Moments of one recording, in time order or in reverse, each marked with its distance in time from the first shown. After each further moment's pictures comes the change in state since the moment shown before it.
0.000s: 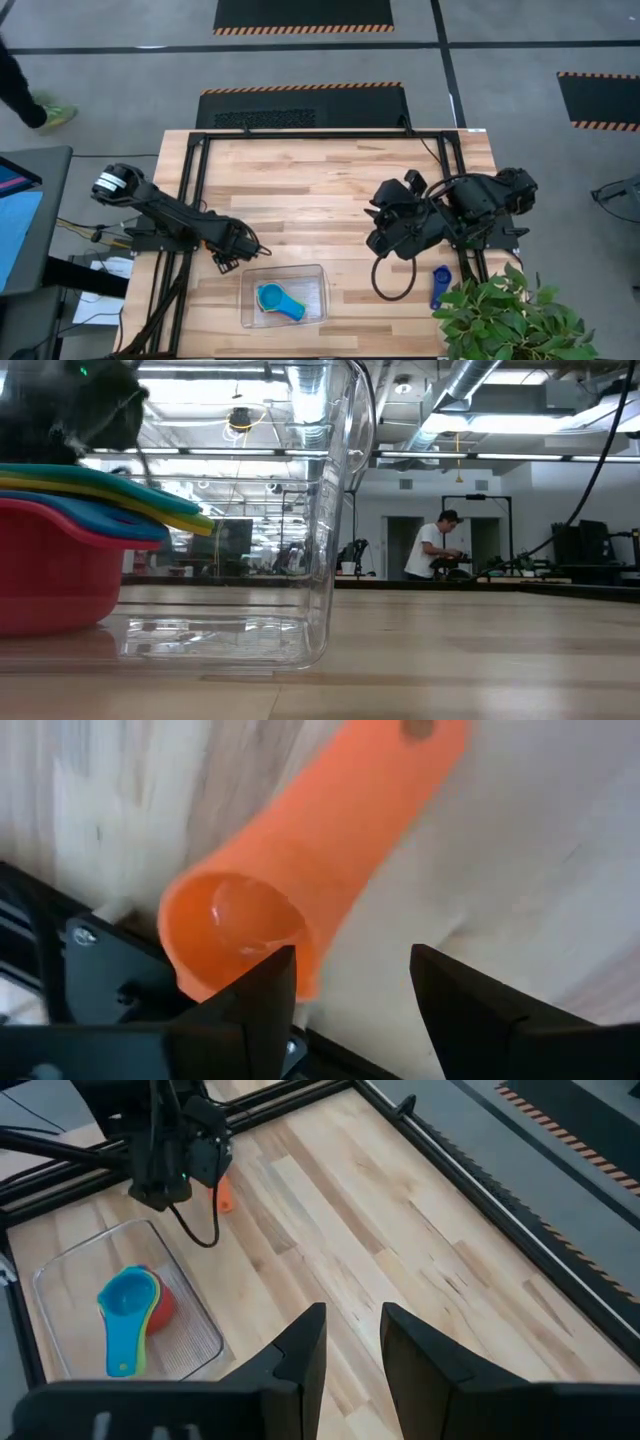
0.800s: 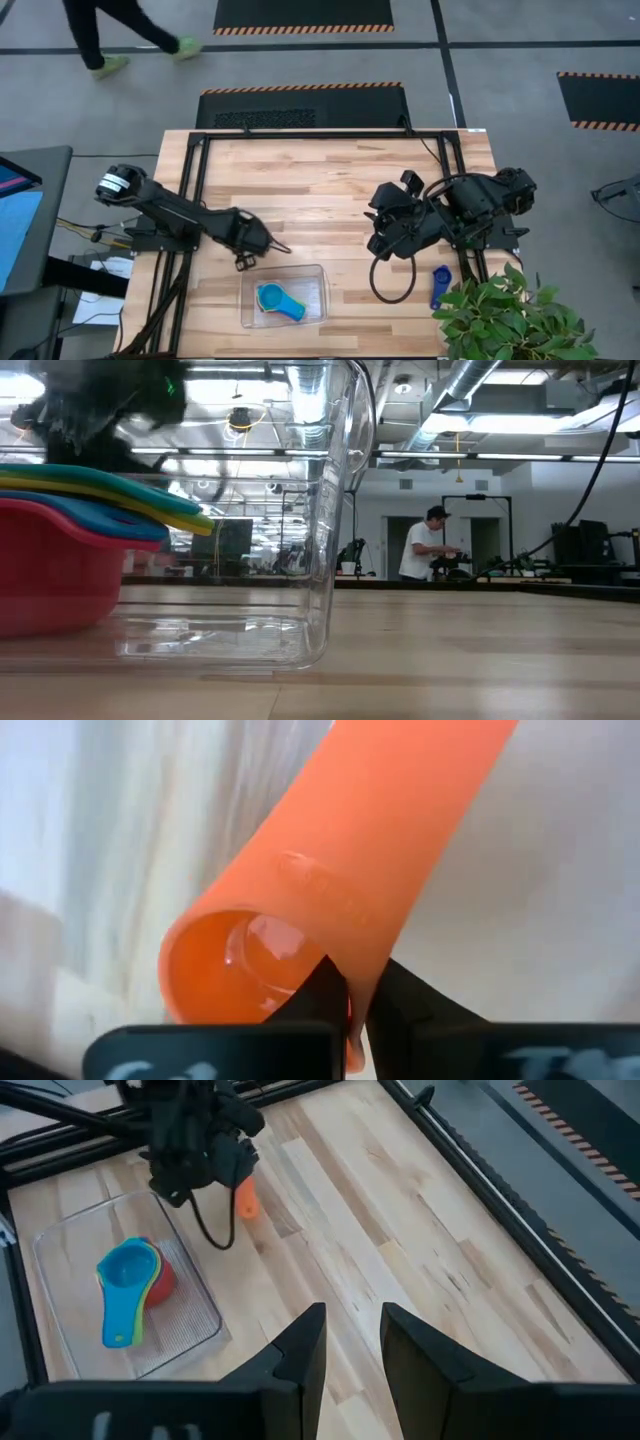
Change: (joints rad) left arm 0.053 0.042 0.022 0.232 -0.133 0.175; right arm -0.003 0.002 0.000 0.000 -0.047 -0.078
